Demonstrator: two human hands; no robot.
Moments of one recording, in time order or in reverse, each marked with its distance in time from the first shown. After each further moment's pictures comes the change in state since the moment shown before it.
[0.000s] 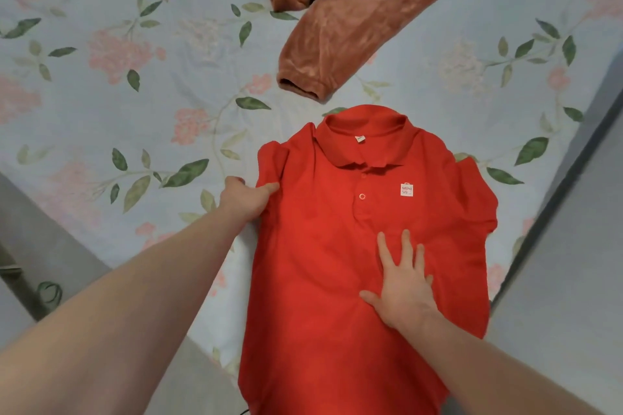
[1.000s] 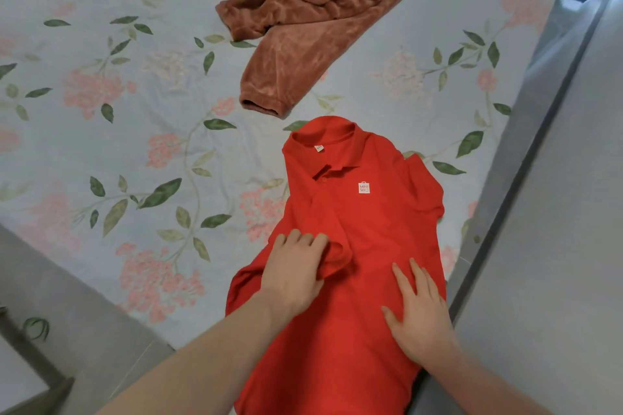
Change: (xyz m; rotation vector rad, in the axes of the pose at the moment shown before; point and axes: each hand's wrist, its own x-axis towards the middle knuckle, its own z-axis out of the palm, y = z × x) left_hand -0.150 -0.023 0.087 1.098 -0.071 0.998; right_hand -0.064 0.094 0.018 0.179 0.192 -0.012
